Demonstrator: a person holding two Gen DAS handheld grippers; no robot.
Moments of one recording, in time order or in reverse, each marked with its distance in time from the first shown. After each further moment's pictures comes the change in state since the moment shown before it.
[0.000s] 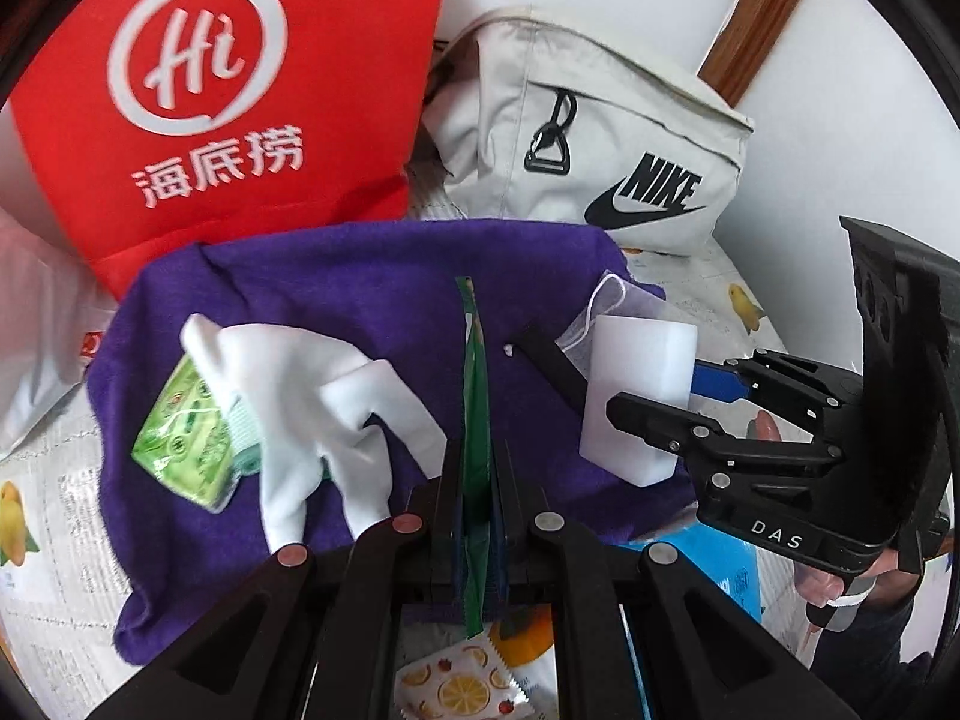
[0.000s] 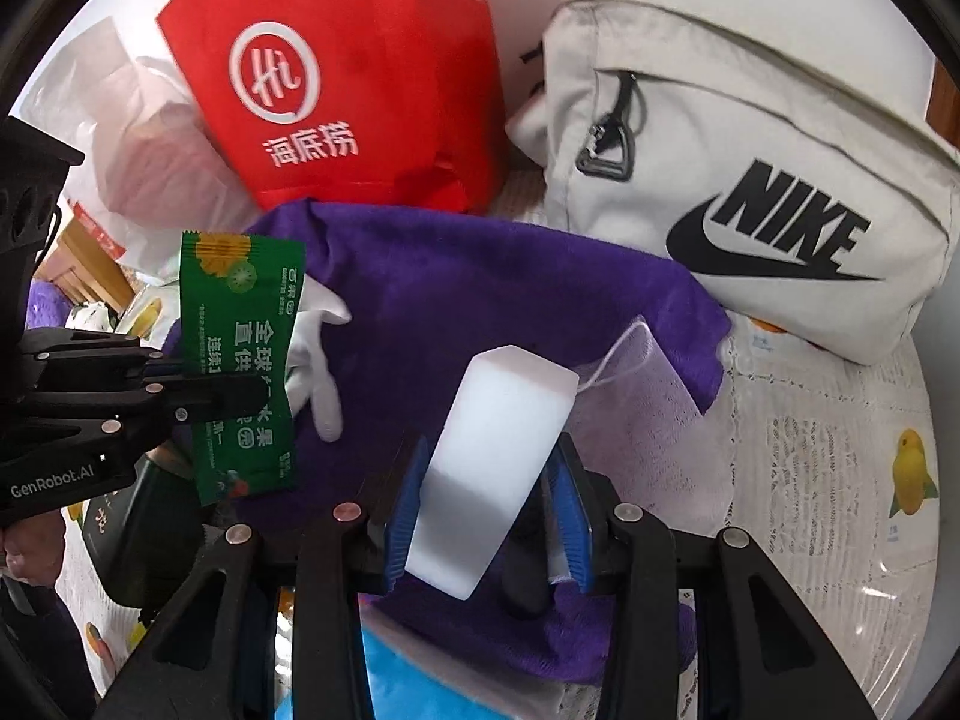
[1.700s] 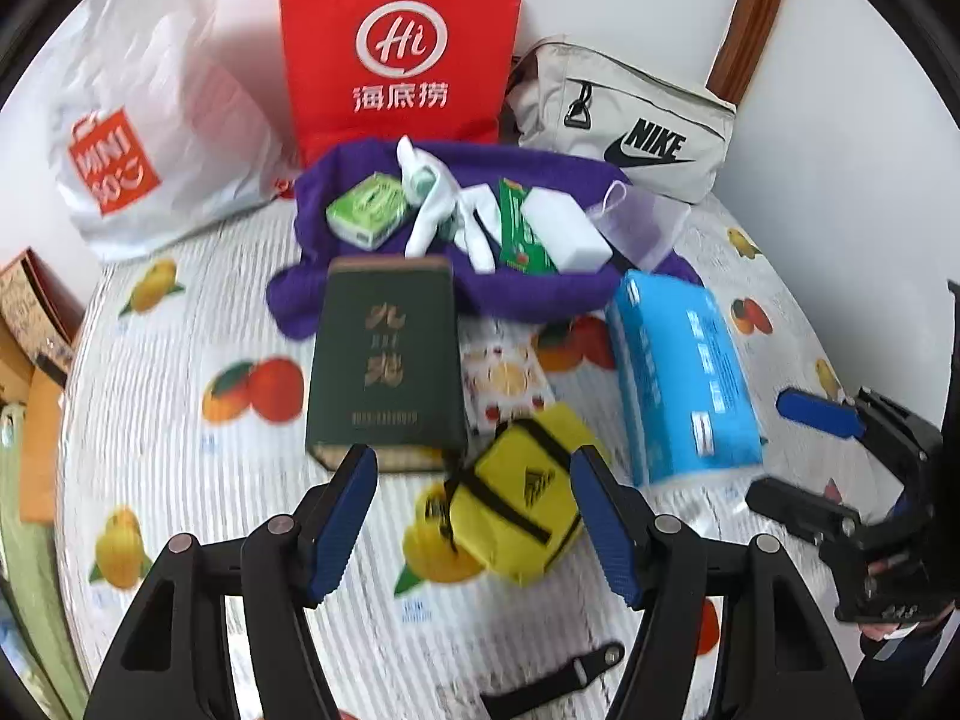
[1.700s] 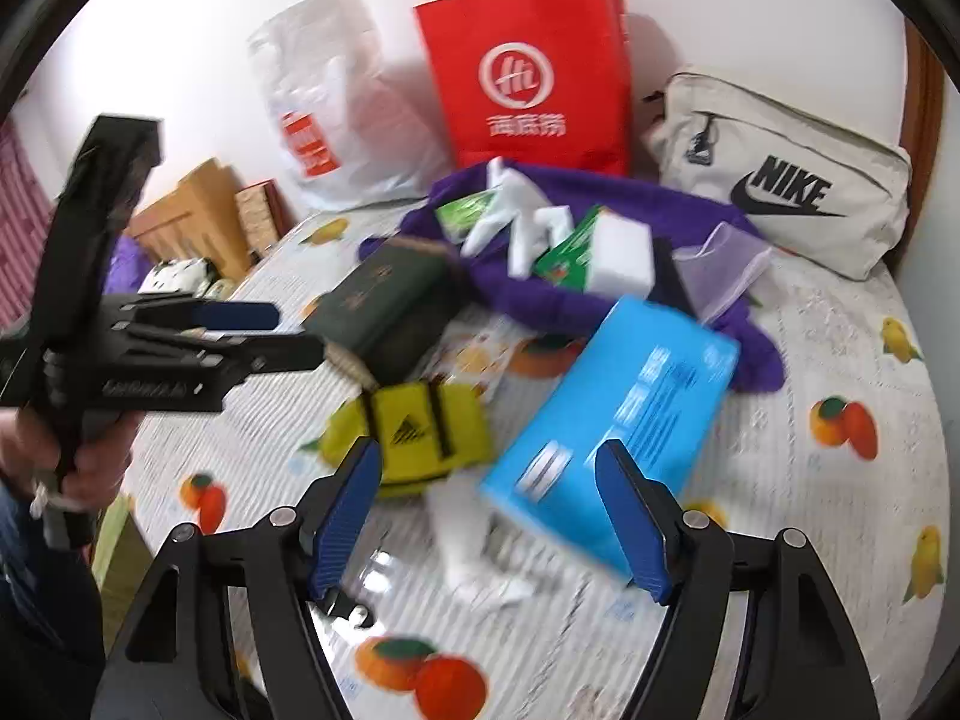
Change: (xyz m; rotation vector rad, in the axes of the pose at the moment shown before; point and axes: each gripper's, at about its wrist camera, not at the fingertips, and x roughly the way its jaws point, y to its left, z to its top) left arm -0.128 -0.002 -0.189 -0.104 -0.100 0.163; right arm -0.149 0.125 -0.165 -0.100 -0.100 0.111
